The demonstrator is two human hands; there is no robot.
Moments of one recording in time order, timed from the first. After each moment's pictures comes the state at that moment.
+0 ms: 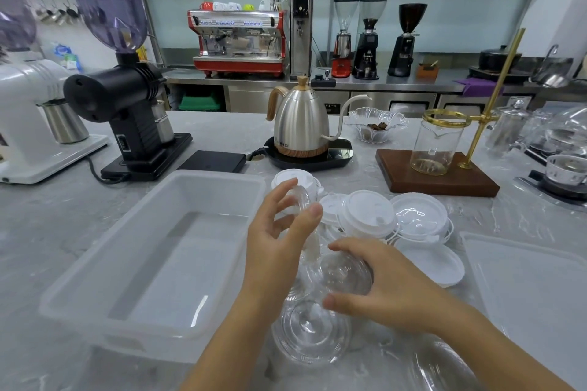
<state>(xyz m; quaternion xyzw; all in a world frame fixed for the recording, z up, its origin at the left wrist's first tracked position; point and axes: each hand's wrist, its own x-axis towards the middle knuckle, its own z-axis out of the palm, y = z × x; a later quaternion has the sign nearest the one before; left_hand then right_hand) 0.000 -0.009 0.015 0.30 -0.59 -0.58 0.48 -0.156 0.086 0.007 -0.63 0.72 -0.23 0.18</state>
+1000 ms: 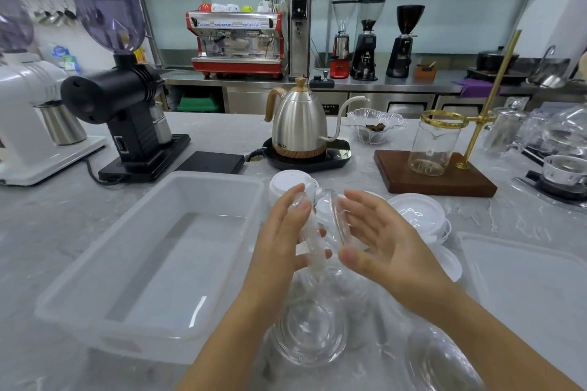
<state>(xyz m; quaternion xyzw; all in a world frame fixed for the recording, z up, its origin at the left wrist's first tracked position) -0.001 -0.007 0.020 0.26 -0.56 -0.68 0.40 -0.156 0.083 0.019 -0.54 0.57 -0.54 0.31</state>
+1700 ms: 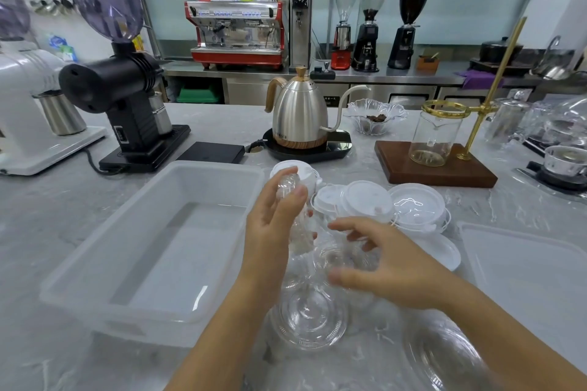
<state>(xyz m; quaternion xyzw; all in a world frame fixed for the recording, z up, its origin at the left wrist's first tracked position) 0.002 -0.006 0.027 0.24 -0.55 -0.64 0.47 -0.161 0.086 0.017 -0.62 0.70 -0.30 0.21</state>
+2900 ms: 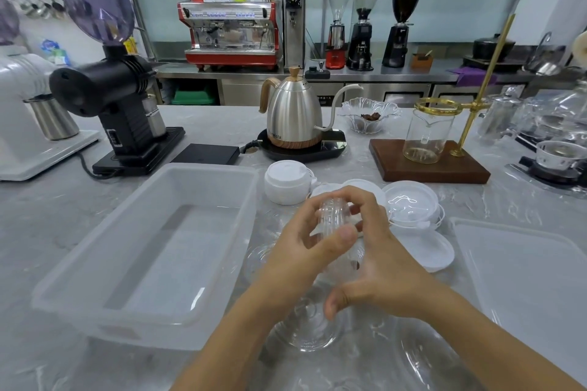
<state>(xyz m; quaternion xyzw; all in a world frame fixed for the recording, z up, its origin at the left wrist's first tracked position) -0.008 0.006 0.010 0.18 -0.66 -0.65 0.32 -0.142 0.088 0.019 -0.64 0.62 -0.42 0.20</state>
